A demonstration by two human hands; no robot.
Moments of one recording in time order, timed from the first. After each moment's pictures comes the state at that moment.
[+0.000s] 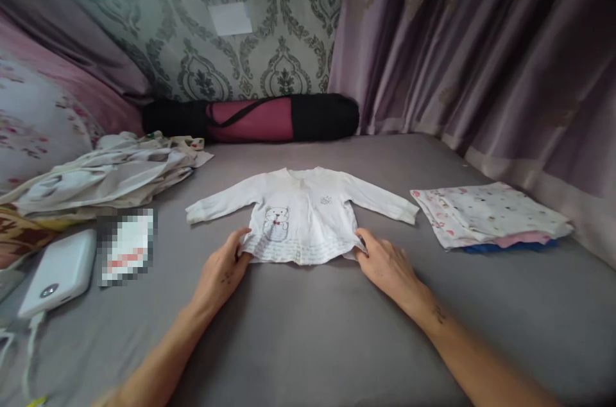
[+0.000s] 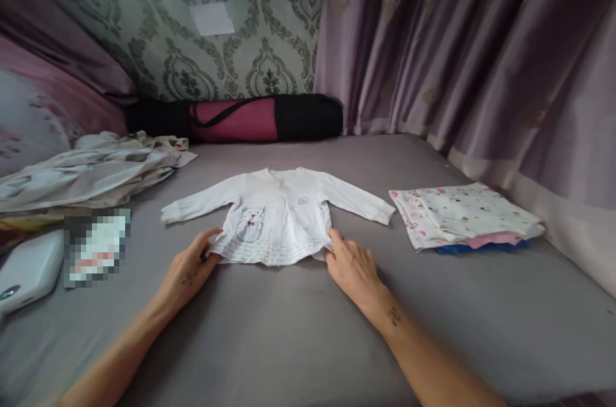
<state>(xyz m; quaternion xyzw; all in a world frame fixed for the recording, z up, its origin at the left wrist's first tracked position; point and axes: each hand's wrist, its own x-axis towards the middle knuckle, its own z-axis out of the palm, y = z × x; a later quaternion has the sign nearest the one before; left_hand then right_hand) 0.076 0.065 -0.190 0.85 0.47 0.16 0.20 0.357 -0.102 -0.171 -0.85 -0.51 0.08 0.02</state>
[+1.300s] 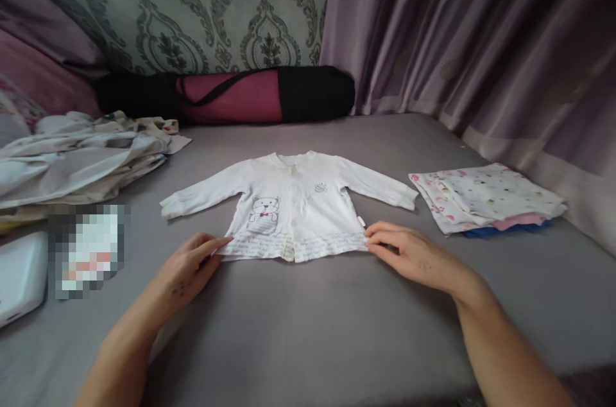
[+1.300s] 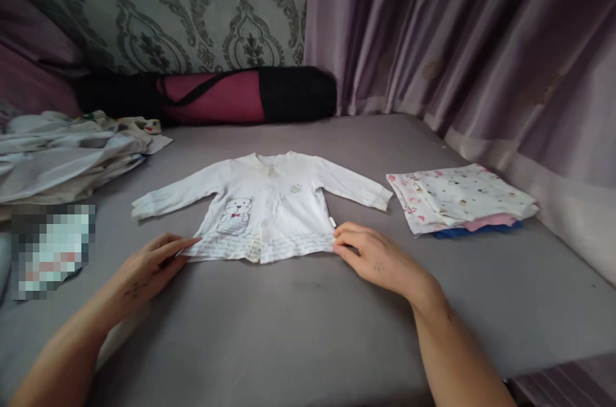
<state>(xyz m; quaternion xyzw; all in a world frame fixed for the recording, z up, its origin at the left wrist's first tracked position) 0.031 0.101 -0.198 0.92 0.33 0.09 0.21 0.401 -0.126 -0.146 -0.71 -0.64 0.23 0.19</state>
